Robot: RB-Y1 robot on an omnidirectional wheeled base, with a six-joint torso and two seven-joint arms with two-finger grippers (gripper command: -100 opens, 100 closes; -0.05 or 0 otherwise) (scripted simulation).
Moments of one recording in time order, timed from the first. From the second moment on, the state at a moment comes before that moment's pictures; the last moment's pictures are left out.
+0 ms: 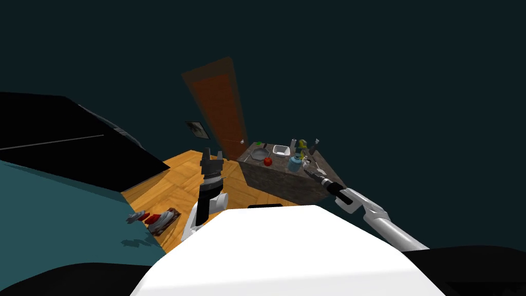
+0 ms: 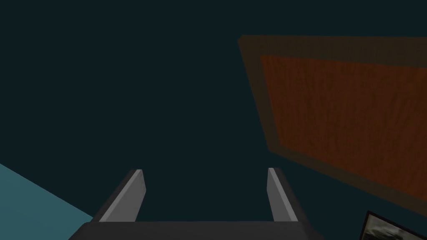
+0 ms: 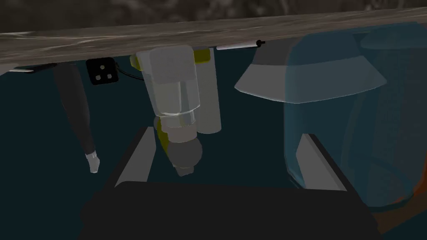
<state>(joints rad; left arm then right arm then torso) 0.45 -0.01 0.06 -2.27 -0.06 -0.49 0.16 0.30 -0.84 0.04 -1.42 0.35 -0.31 0.29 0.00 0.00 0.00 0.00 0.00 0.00</state>
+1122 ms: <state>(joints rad) 0.45 -0.01 0.06 -2.27 -0.06 -0.49 0.16 0.22 -1.00 0.04 -1.16 0.51 -0.21 0.39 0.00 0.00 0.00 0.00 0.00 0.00</state>
